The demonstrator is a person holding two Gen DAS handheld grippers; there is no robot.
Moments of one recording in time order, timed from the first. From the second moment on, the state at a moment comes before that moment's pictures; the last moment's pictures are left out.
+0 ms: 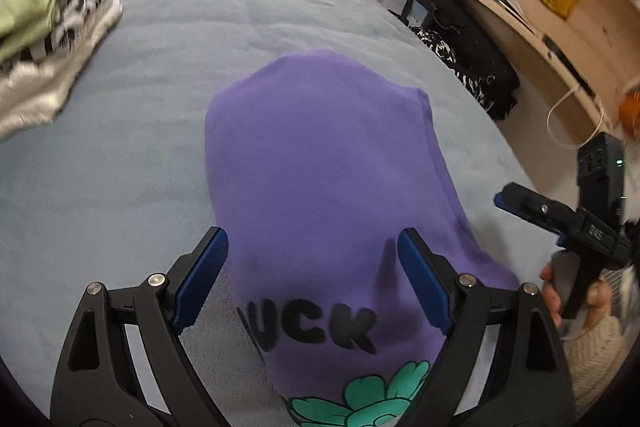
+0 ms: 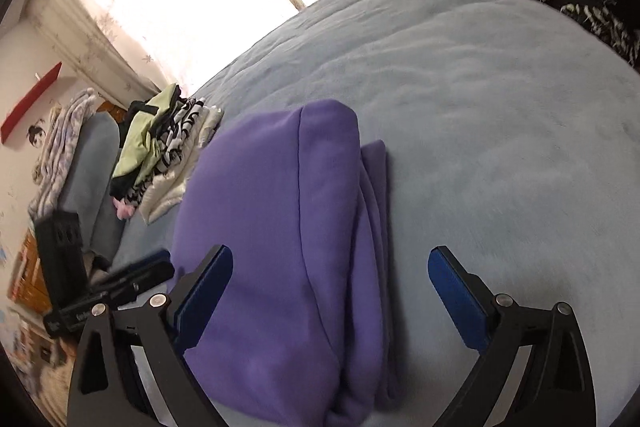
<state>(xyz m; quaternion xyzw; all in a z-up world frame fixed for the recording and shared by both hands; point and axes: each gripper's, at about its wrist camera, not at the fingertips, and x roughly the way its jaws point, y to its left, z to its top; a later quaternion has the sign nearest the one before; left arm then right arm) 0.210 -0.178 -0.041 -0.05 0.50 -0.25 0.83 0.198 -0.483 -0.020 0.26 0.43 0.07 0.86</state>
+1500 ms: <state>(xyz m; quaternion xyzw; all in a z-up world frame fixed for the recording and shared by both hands) 0.262 -0.213 -0.054 -0.01 0.49 -0.17 0.85 0.254 -0.474 -0.003 0.20 0.42 0.05 0.89</state>
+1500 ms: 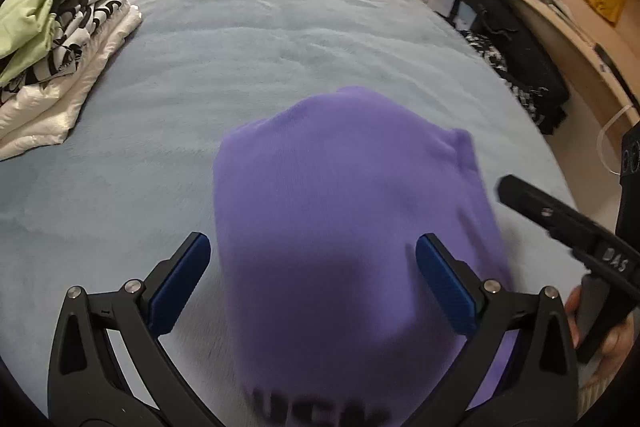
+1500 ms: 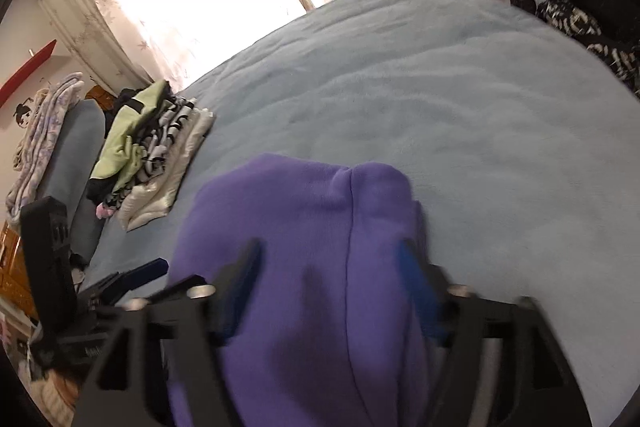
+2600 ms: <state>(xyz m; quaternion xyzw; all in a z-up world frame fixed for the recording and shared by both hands) 0.187 -0.129 -0.134 -0.20 0.58 -0.33 0.72 0.189 -0.492 -0.087 0.34 0.51 0.18 0.77</state>
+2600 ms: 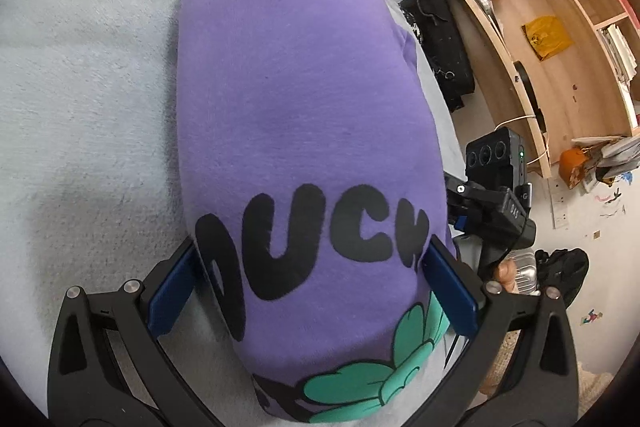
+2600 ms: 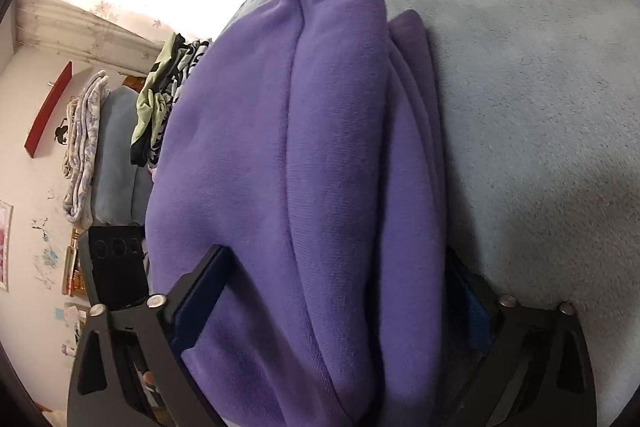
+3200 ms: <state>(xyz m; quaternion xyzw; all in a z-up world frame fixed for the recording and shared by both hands) 0.157 -0.065 0.018 -0.12 0.45 -0.29 0.84 0.119 -0.393 0.045 0.27 0.41 0.20 0.85</state>
